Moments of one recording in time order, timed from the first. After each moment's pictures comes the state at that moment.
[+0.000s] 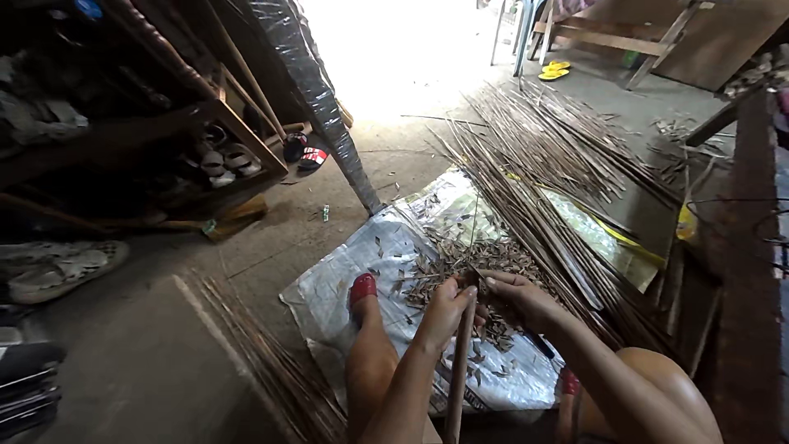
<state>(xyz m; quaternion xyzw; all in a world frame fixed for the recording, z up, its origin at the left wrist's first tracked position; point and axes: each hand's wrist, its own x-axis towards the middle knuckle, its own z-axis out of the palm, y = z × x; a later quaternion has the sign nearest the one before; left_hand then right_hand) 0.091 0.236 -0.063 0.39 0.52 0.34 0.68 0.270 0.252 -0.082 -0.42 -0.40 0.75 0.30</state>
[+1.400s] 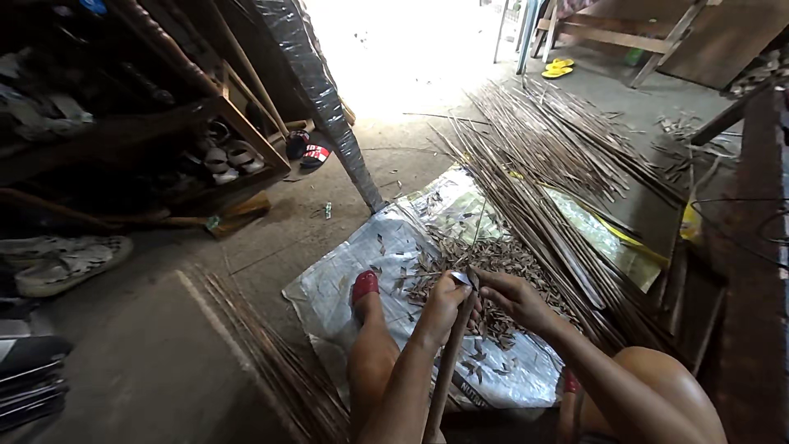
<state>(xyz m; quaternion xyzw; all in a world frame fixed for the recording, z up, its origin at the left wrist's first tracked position) 0.086 0.236 -0.054 0.34 0.52 0.36 0.70 0.268 0.251 -0.114 -0.42 -0.75 0.40 0.32</state>
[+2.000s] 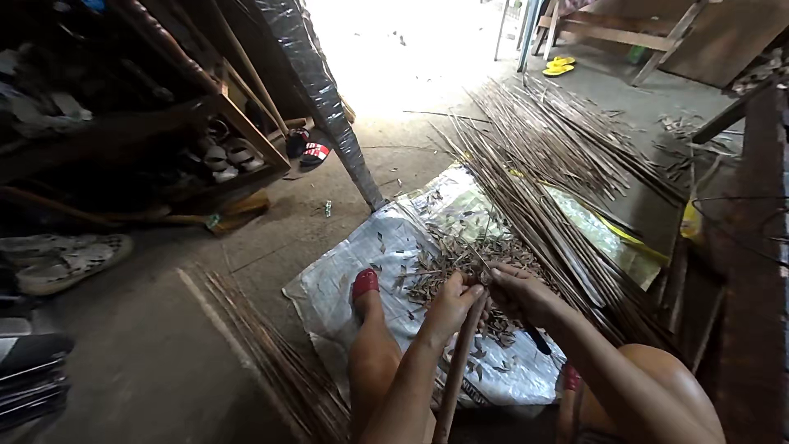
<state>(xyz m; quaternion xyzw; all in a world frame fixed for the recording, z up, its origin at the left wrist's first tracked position) 0.090 0.235 -0.063 0.42 0.51 0.31 0.69 0.271 0.254 -0.089 -0.38 -0.39 0.77 0.33</state>
